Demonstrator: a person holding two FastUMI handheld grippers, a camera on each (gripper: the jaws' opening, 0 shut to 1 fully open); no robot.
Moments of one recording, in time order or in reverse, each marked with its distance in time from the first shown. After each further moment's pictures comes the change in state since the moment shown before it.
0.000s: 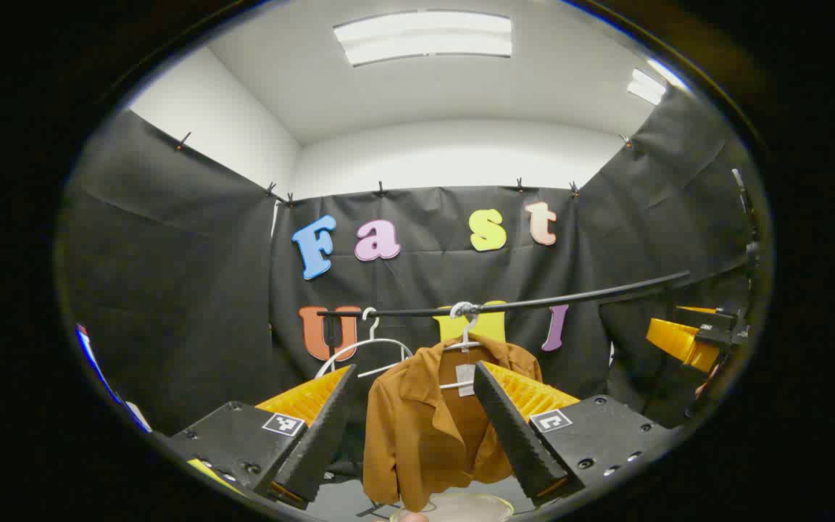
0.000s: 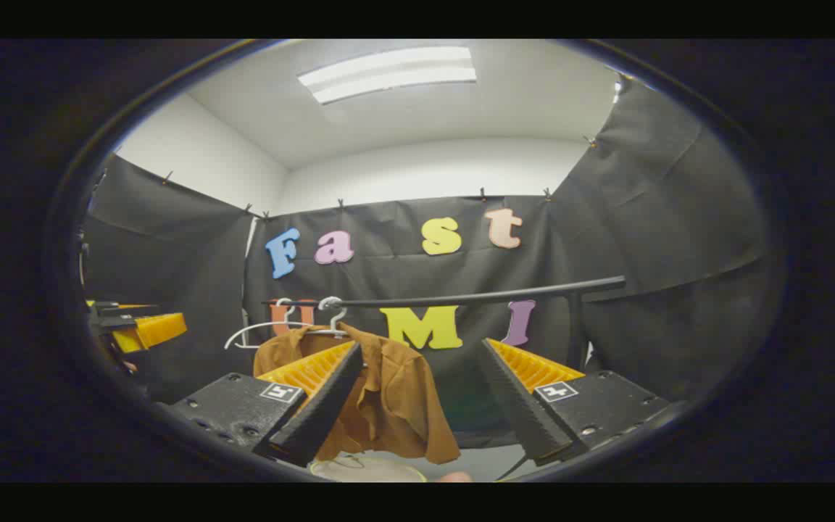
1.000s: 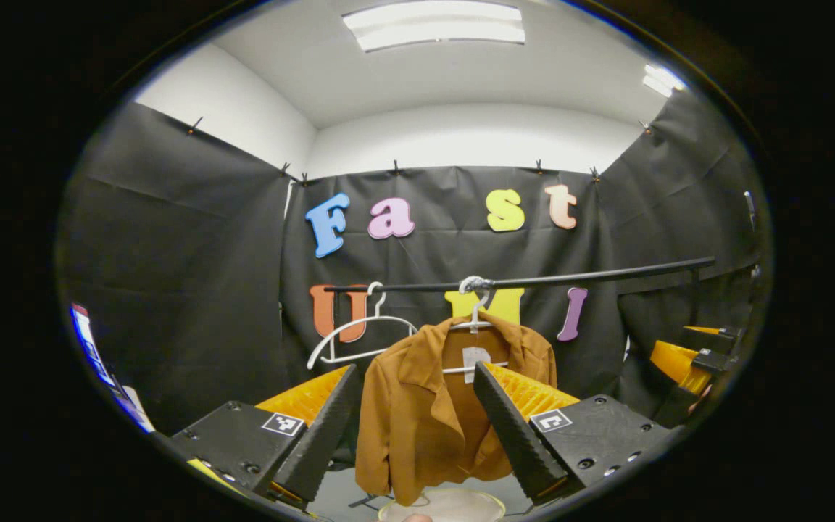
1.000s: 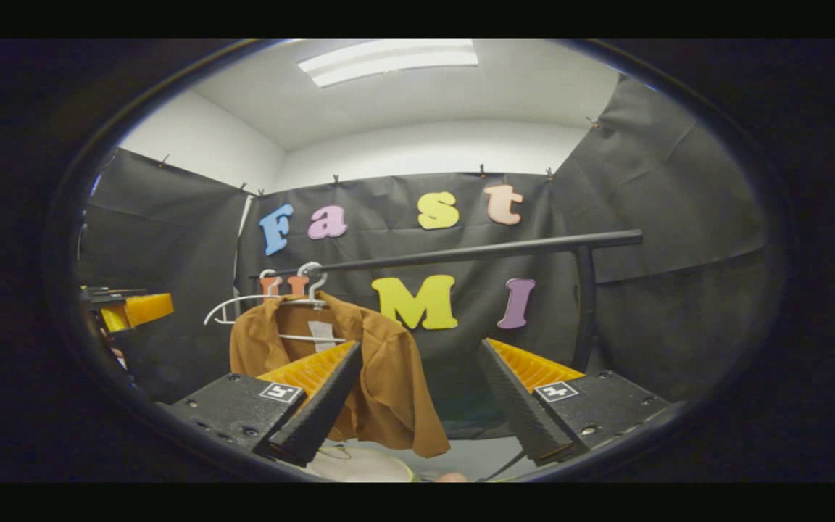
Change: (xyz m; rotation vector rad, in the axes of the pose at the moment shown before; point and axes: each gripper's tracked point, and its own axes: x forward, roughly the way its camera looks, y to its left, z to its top) left arm 0.023 -0.016 -0.046 -0.042 0.072 0.081; right arm 0.036 -0.027 -0.067 -0.007 0.112 0.014
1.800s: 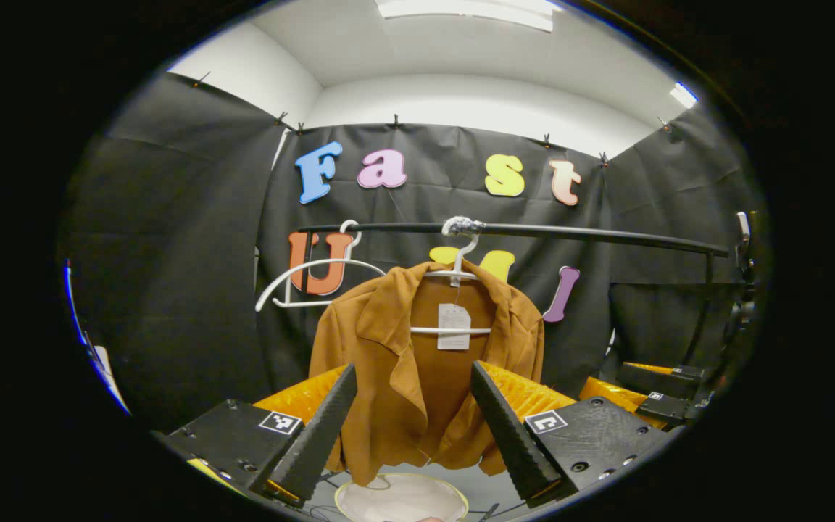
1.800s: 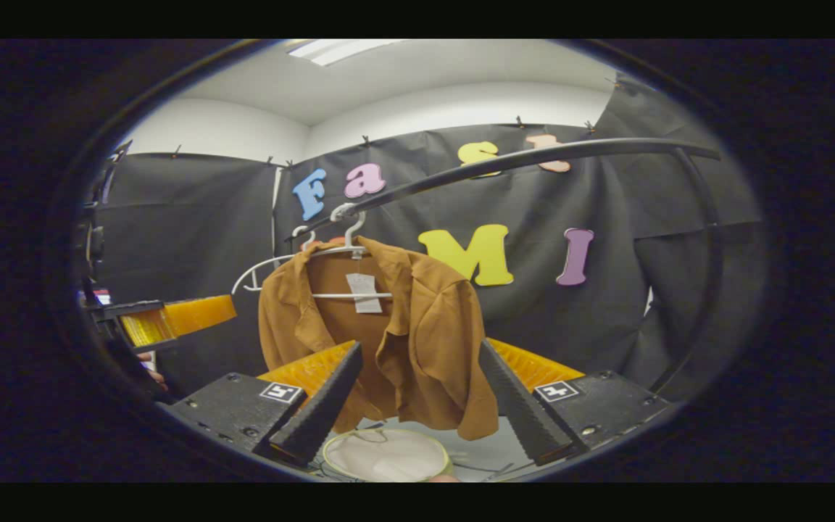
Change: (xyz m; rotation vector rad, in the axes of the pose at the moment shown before) left arm 0.059 -0.039 -0.071 -0.117 0.147 -0.074; right arm 0.070 0.064 -0.082 0.053 0.190 0.168
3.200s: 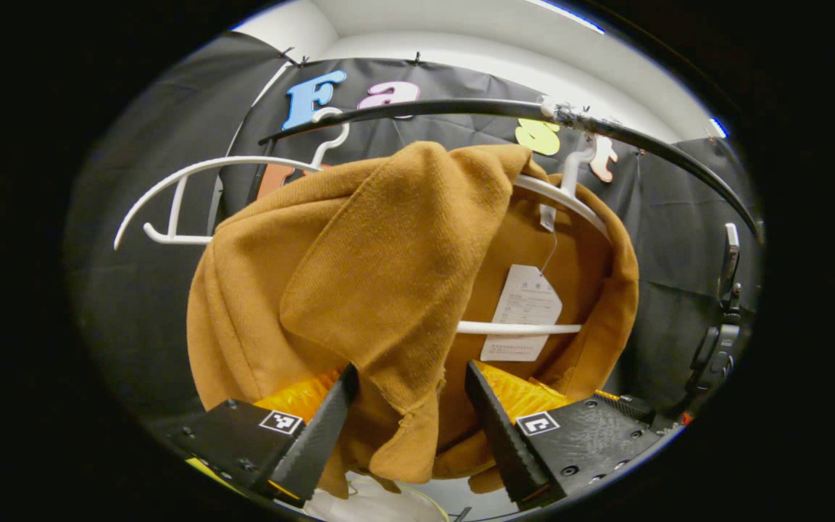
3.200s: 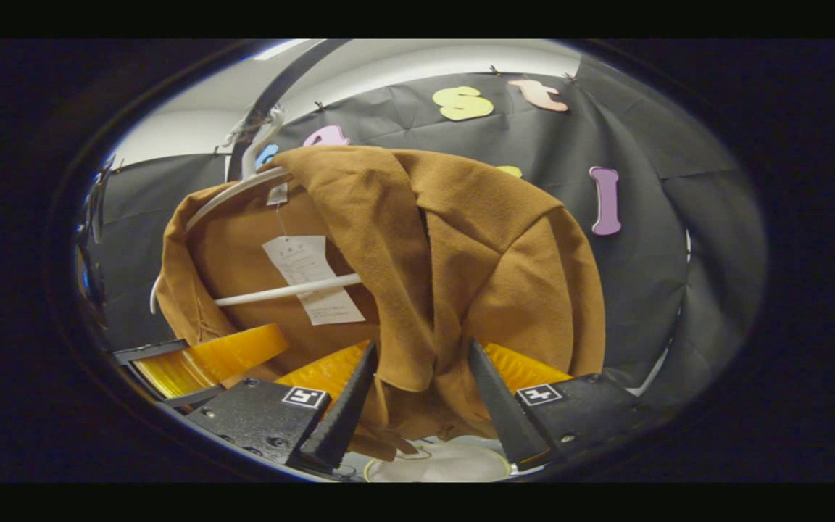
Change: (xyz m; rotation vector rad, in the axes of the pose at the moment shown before) left arm 0.190 0.028 -0.062 -0.120 0.159 -0.031; right arm 0.234 0.022 -0.051 0.171 0.130 -0.047
